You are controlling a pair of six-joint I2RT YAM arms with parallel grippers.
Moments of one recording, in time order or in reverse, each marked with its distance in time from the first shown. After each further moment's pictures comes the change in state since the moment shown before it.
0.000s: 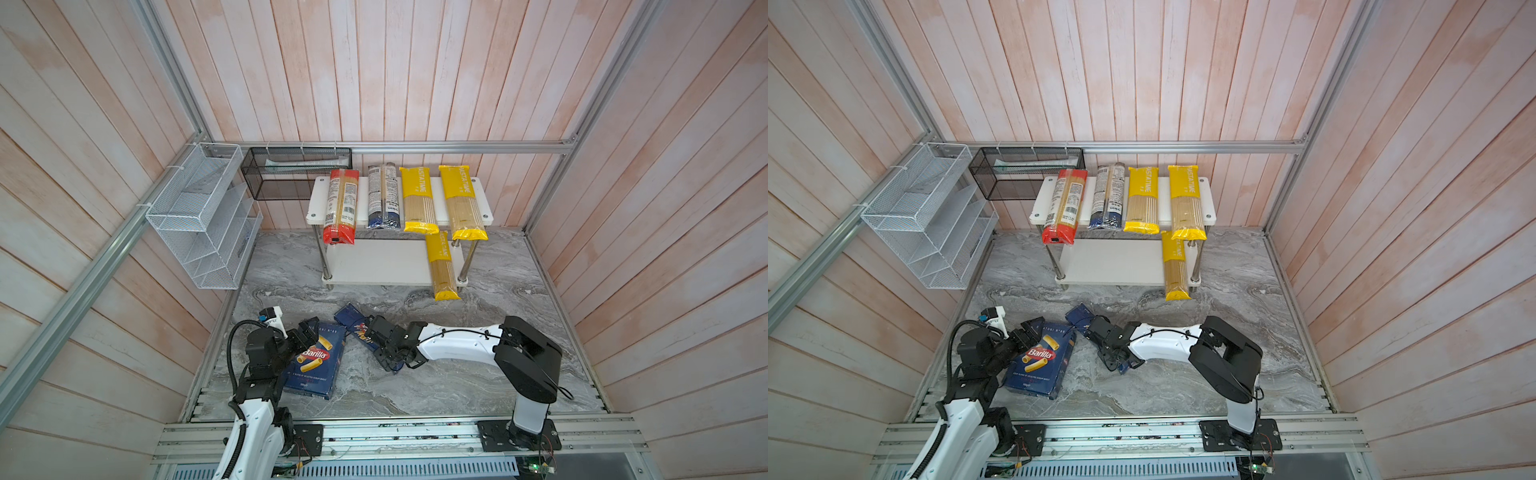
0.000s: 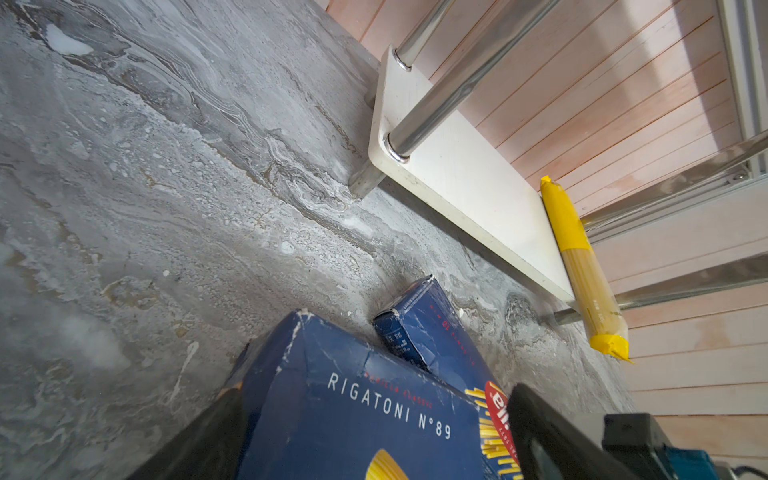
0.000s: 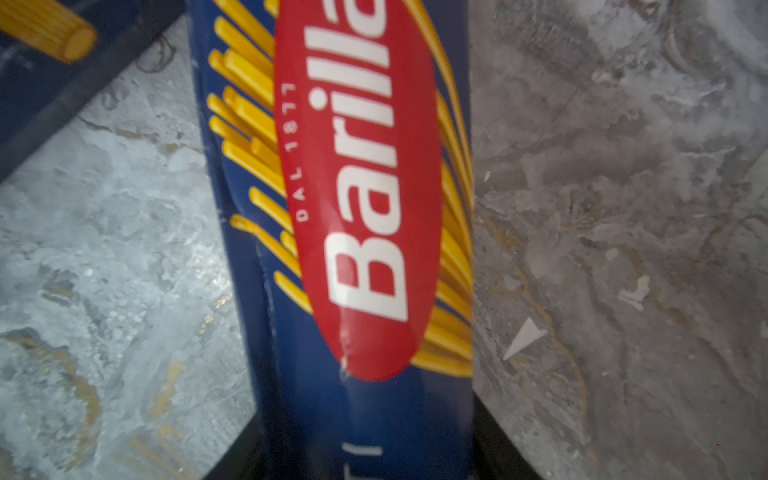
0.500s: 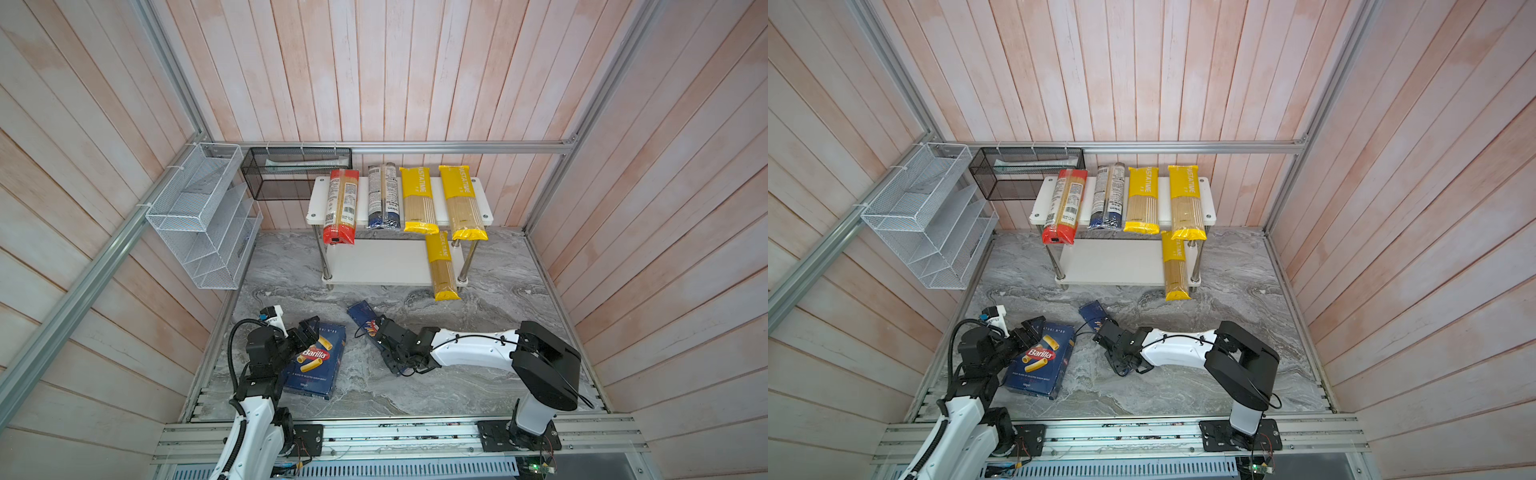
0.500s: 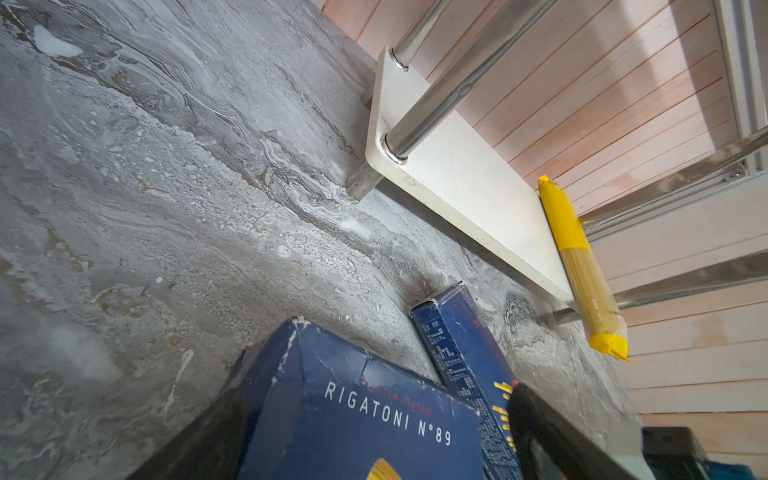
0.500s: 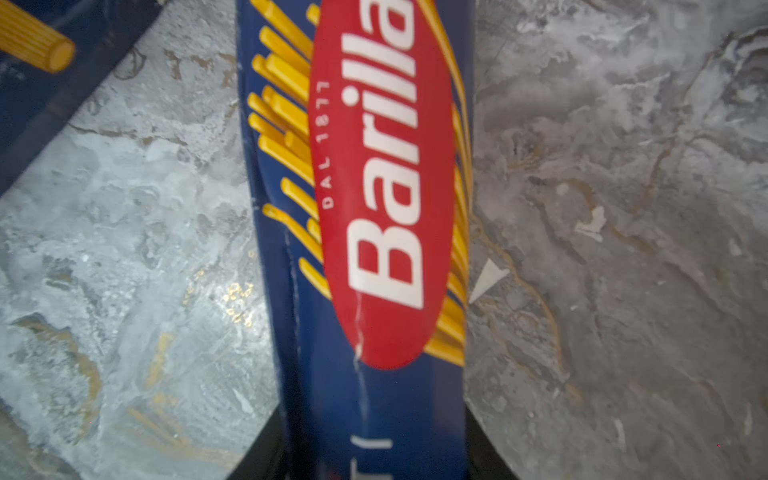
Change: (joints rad) left arm 0.000 0.055 0.000 0.054 0.013 0.005; right arm 0.000 -0.111 -0.131 0.063 0.026 0.105
